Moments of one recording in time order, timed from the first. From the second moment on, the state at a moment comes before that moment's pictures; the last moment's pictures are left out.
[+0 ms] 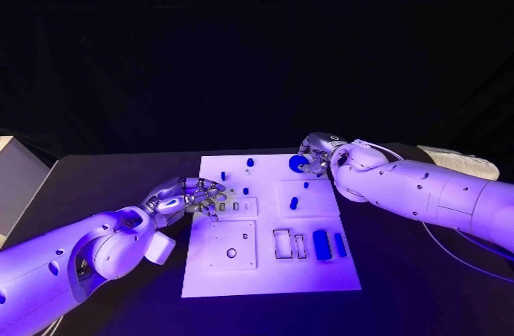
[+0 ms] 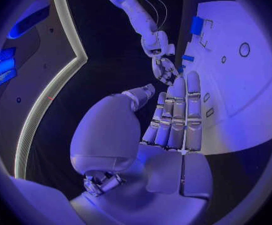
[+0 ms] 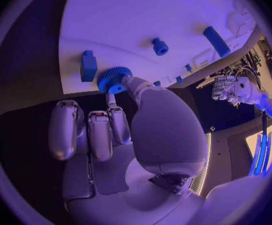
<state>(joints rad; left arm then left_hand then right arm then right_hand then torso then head) 0.92 -0.91 0.26 1.55 -0.32 -0.01 0.18 1.28 -0.12 0.58 0.07 0.05 0.75 0.19 0.39 0.35 1.04 0.15 0.18 0.12 1.04 0.08 0.63 0.69 0.17 1.03 0.16 0.68 0.33 1.33 -0.56 -0.16 1.04 -1.41 -0.36 -0.21 1.32 -0.19 0.45 0.18 0.24 0.88 0.14 0.23 0.37 1.38 0.06 1.45 1.31 1.46 -0.02 1.49 1.31 0.08 1.46 0.08 1.30 1.27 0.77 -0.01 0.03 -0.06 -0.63</state>
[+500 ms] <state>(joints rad) 0.92 -0.91 0.26 1.55 -0.32 -0.01 0.18 1.28 -0.12 0.58 0.07 0.05 0.75 0.19 0.39 0.35 1.04 0.15 0.18 0.12 1.04 0.08 0.63 0.69 0.17 1.03 0.16 0.68 0.33 1.35 -0.58 -0.15 1.16 -1.48 -0.43 -0.23 1.32 -0.20 0.45 0.18 0.24 0.88 0.14 0.23 0.37 1.38 0.06 1.45 1.31 1.46 -0.02 1.49 1.31 0.08 1.46 0.08 1.30 1.28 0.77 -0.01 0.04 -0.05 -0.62</state>
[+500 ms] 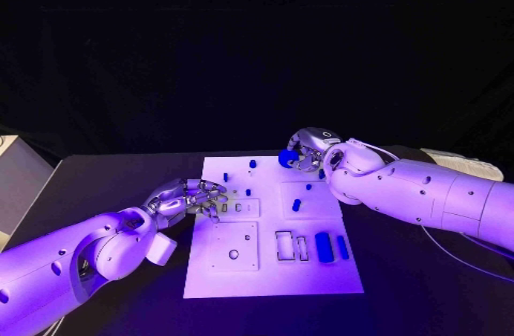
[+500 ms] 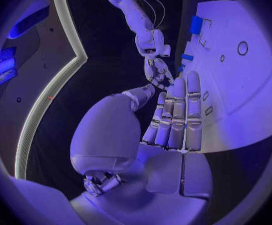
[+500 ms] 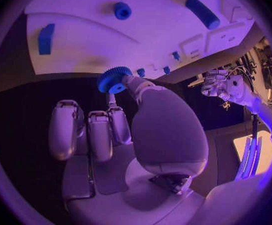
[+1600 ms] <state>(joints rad) 0.92 -0.92 0.26 1.58 -0.32 -0.01 0.19 1.28 -0.12 0.58 0.07 0.05 0.75 0.20 0.38 0.35 1.04 0.15 0.18 0.12 1.04 0.08 0.63 0.69 0.17 1.03 0.16 0.68 0.33 1.33 -0.41 -0.15 1.13 -1.54 -0.45 -0.24 1.32 -0.20 0.45 0.18 0.24 0.88 0.14 0.23 0.36 1.38 0.06 1.45 1.31 1.46 -0.02 1.49 1.31 0.08 1.46 0.08 1.30 1.27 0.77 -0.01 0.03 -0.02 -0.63</state>
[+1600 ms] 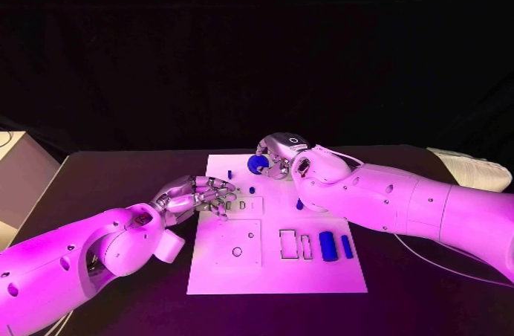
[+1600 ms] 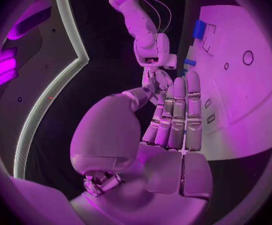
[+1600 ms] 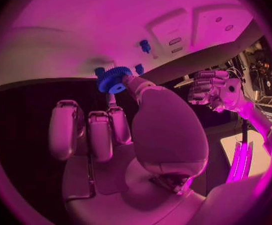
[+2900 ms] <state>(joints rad) 0.92 -0.92 0.26 1.58 -0.32 -0.01 0.18 1.28 -0.12 0.58 0.07 0.05 0.75 0.20 0.38 0.35 1.04 0.15 0.18 0.12 1.04 0.08 0.63 0.69 0.17 1.03 0.16 0.68 0.33 1.29 -0.33 -0.15 1.03 -1.55 -0.43 -0.23 1.32 -0.20 0.45 0.18 0.24 0.87 0.14 0.22 0.36 1.38 0.06 1.44 1.31 1.46 -0.02 1.49 1.31 0.08 1.46 0.08 1.30 1.27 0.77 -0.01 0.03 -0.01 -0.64</state>
